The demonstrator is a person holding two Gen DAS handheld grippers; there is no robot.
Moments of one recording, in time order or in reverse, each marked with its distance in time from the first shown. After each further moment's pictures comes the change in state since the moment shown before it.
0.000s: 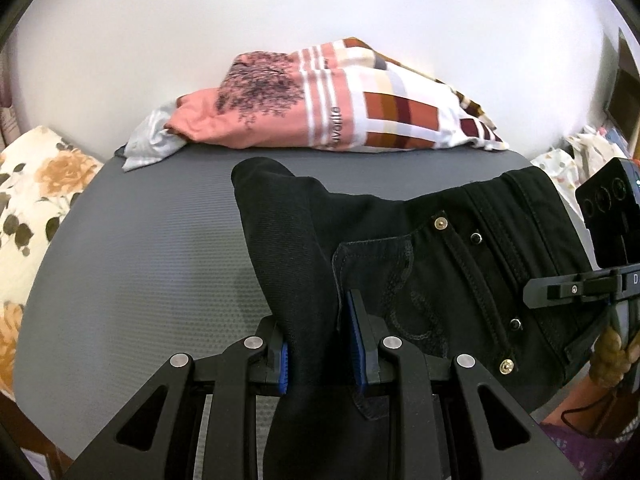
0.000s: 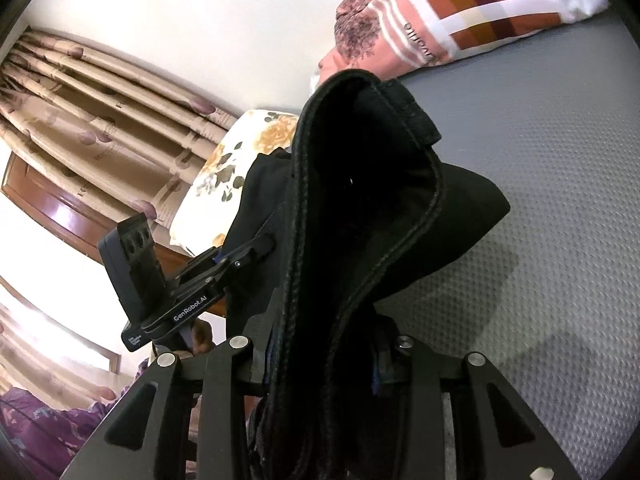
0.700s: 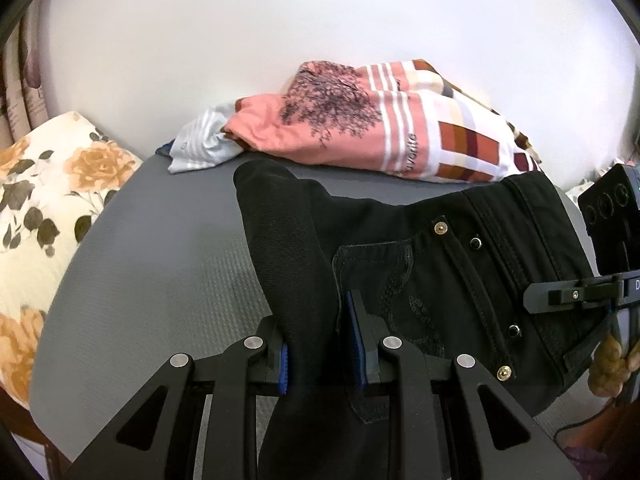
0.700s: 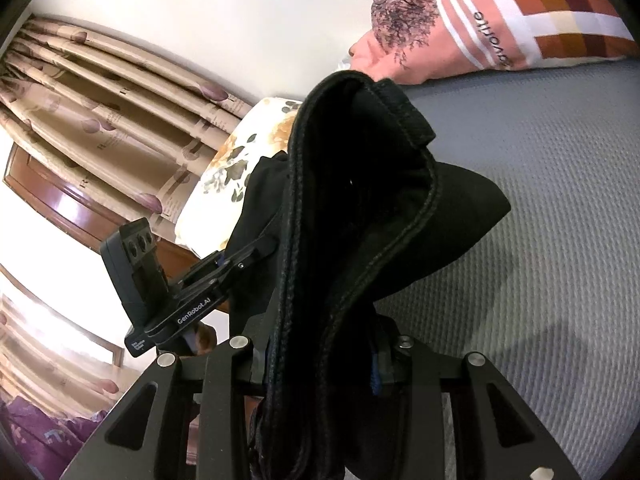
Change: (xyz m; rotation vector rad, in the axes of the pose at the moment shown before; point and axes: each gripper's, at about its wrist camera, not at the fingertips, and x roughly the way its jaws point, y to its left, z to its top) left arm 0.012 0.084 0.029 -0.078 -0.040 0.076; right arm 0.063 0.025 0.050 -0.050 0.049 0.049
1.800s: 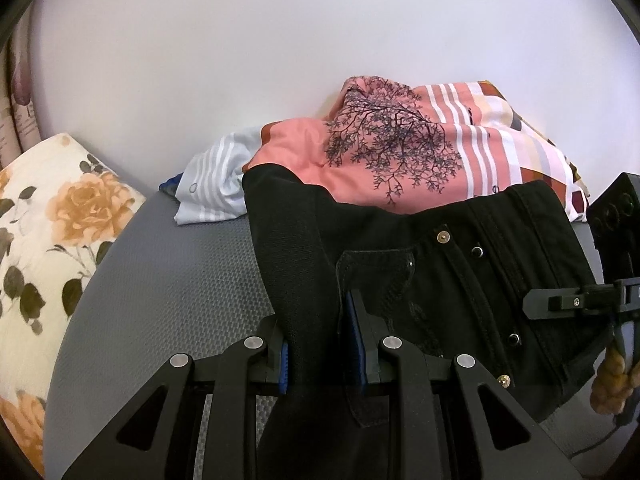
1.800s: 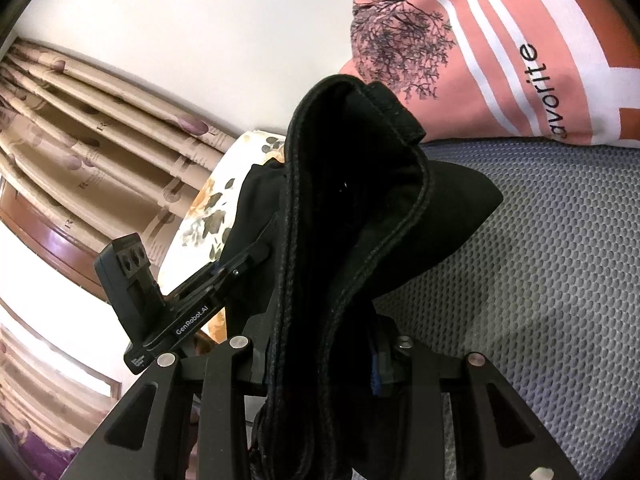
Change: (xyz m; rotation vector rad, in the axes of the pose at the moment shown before) left arm 0.097 0.060 0.082 0.002 -0.041 0.054; right arm 0.067 -0.047 0.120 0.032 -0.047 0.007
